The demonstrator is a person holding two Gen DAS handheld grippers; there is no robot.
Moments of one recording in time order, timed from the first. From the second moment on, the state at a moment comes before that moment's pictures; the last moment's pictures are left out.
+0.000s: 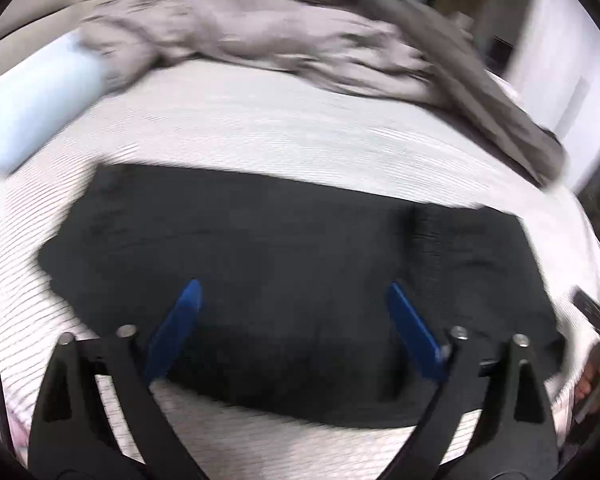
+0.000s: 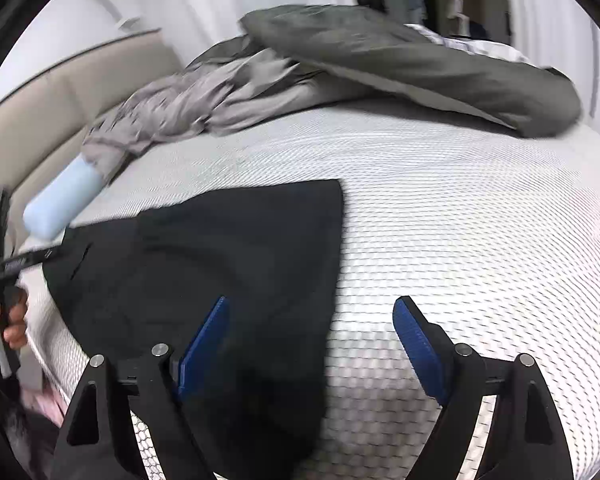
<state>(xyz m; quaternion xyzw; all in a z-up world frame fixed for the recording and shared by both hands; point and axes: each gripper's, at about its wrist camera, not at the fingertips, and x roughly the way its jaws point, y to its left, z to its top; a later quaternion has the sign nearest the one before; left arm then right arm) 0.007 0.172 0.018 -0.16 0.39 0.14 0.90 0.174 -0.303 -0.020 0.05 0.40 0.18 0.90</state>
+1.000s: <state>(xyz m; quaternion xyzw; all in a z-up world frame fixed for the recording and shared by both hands) 0.028 0.002 0.092 -0.07 0.25 0.05 0.96 0.159 -0.319 -0.016 0.08 0.38 0.19 0.90</state>
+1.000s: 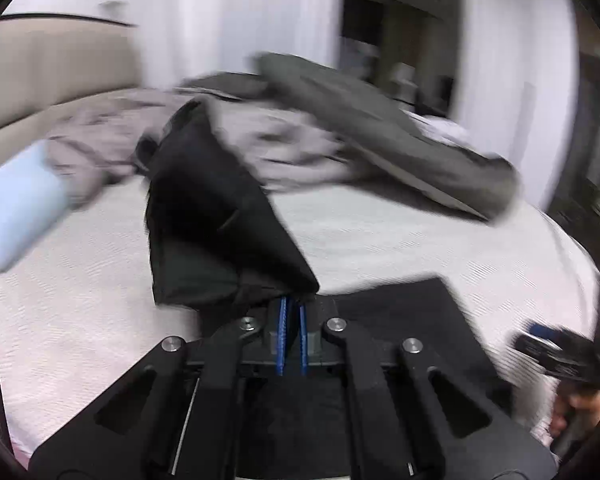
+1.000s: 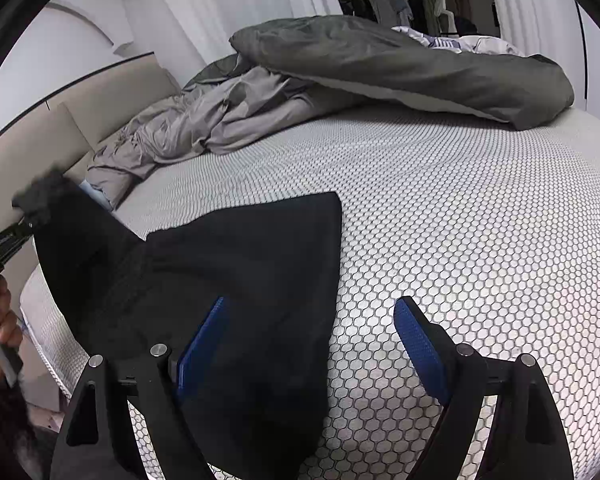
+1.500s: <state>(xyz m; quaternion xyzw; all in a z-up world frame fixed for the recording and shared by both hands) 0.033 -0.095 0.032 -0.03 0.32 -0.16 0.93 0.166 -0.353 -0.026 0.13 0.41 0.18 0.89</state>
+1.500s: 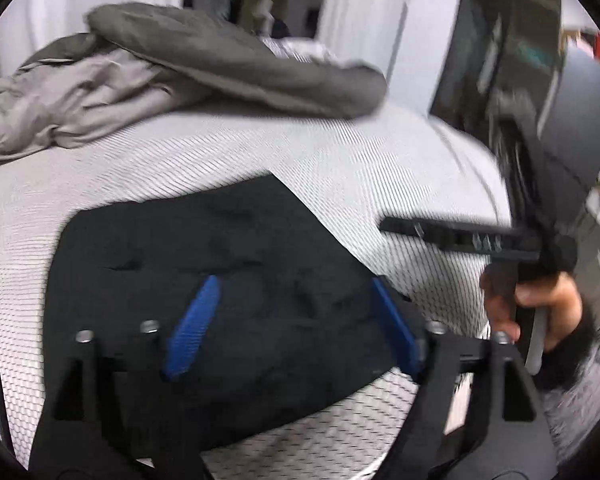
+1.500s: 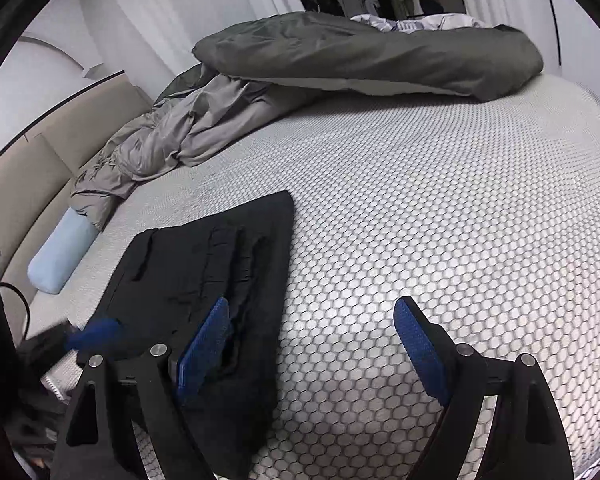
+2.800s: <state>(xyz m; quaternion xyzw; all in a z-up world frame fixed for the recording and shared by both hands) 0.079 0.011 -0.020 -0.04 0.38 0.00 0.92 0.184 -0.302 -0.050 0.14 0.47 0.25 0.84</state>
